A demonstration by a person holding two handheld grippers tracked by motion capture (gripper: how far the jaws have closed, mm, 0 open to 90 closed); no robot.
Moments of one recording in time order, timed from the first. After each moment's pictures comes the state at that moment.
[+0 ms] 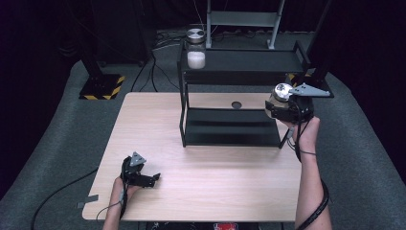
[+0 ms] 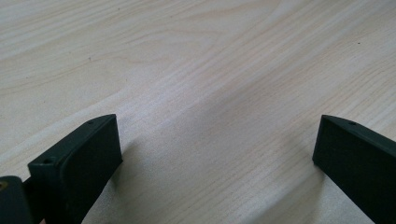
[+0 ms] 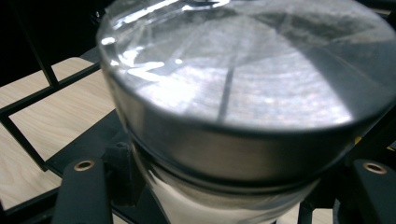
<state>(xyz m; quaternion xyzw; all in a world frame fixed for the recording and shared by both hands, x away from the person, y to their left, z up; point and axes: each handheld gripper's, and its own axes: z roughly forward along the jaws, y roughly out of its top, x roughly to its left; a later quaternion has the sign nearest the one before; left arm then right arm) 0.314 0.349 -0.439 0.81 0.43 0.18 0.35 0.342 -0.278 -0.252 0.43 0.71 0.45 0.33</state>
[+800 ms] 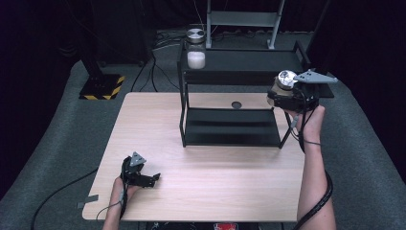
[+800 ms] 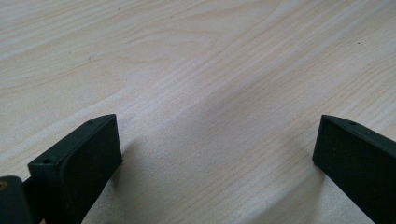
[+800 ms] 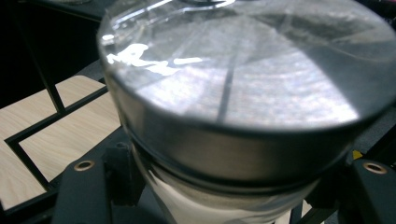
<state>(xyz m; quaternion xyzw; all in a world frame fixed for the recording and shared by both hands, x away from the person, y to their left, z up) 0.314 0.349 -0.439 0.81 0.43 0.18 0.35 0.347 -0.281 -0.222 0.41 0.71 0.47 0.33</state>
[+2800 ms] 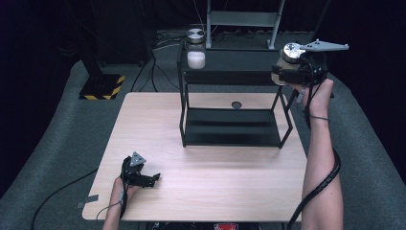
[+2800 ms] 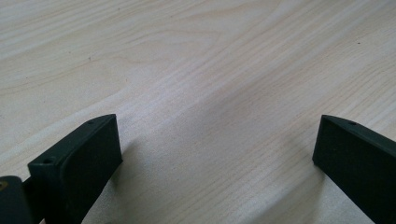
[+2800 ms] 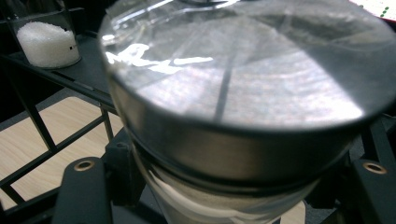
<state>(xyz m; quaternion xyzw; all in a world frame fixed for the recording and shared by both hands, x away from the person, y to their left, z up) 0.315 0.349 -0.439 0.81 0.43 0.18 0.35 0.371 -0.279 -0.160 0.41 0.70 0.47 0.35</state>
